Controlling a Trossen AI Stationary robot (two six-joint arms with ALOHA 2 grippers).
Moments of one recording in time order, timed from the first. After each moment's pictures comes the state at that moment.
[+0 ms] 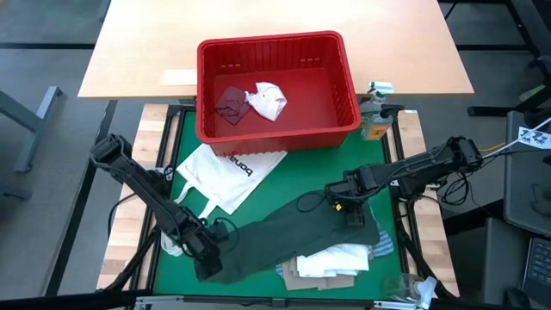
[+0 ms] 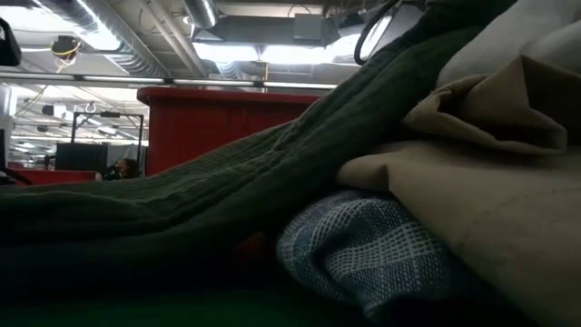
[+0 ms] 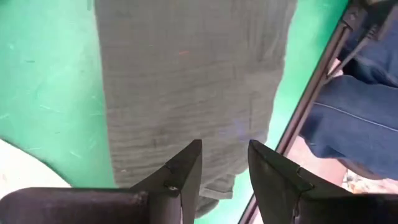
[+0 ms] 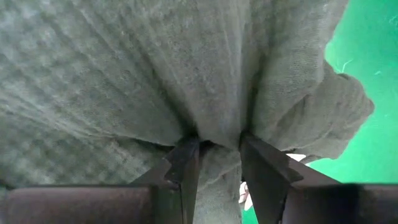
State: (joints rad) left arm -0.71 1.52 1.05 -0.69 0.01 -1.23; right arm 0.25 1.44 1.03 -1.13 -0.07 0.26
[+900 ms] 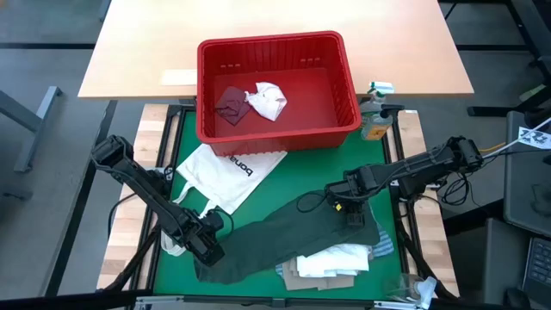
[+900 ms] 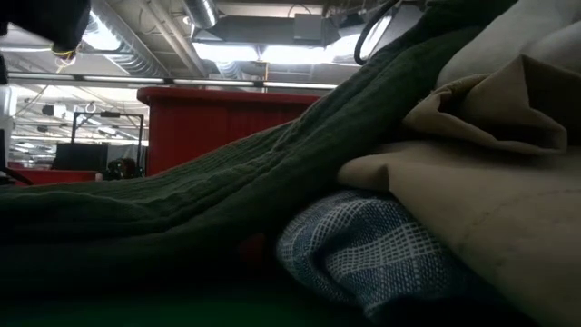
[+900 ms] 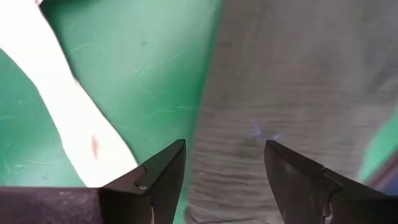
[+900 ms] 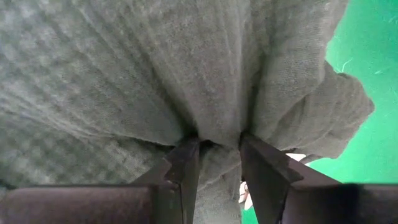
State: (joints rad) left arm -0.71 1.54 1.01 -0.85 -0.10 -1.41; right arm 0.25 1.44 1.03 -1.13 -0.07 0.26
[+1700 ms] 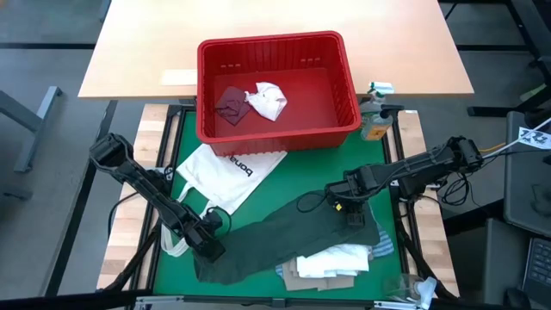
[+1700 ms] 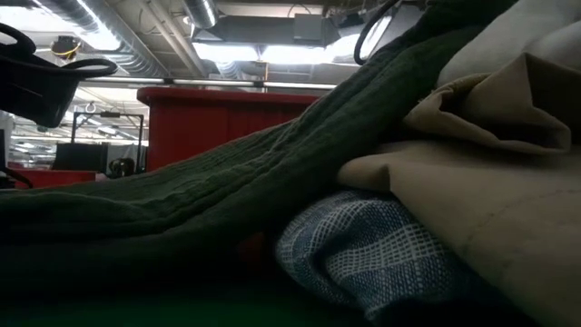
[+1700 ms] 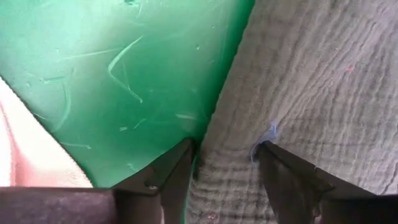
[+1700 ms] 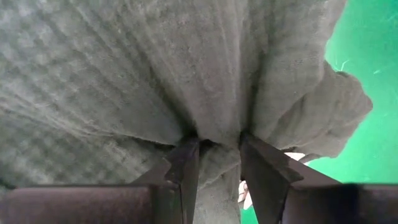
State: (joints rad) left arm -0.71 1.54 0.69 -0.39 -0.03 -1.53; right arm 0.25 1.44 1.03 -1.13 -0.07 0.26
